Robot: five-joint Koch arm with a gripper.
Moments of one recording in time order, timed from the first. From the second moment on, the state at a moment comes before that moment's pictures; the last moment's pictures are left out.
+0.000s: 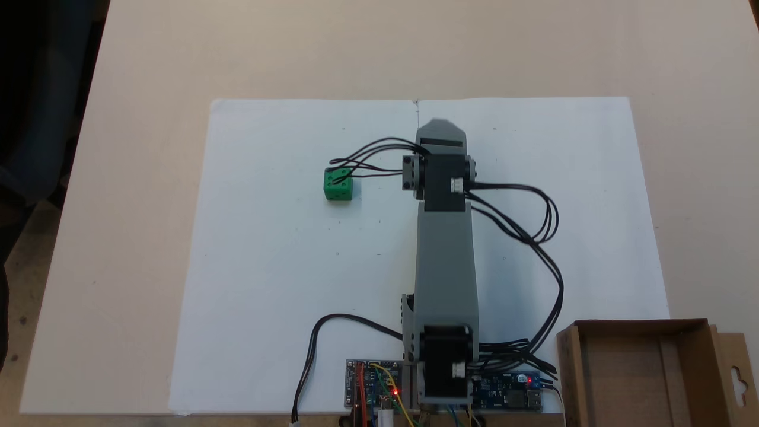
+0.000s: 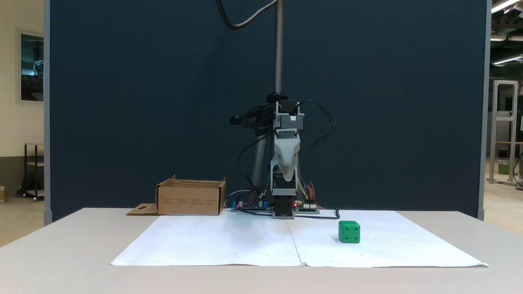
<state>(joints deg) -0.3 117.2 105.2 49.2 6.1</state>
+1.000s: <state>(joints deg) -20.7 98.3 95.3 62.4 21.9</state>
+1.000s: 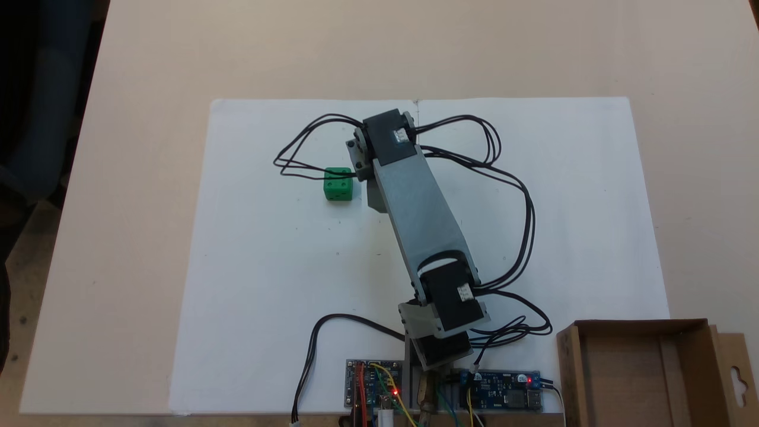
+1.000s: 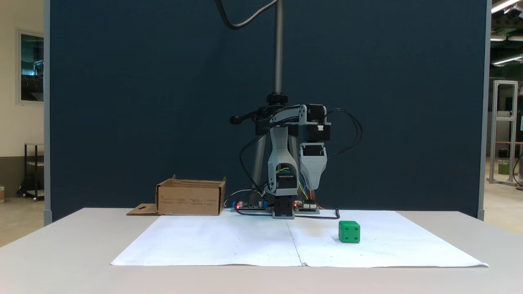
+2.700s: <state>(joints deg) -29.4 82.6 91.0 54.2 35.9</state>
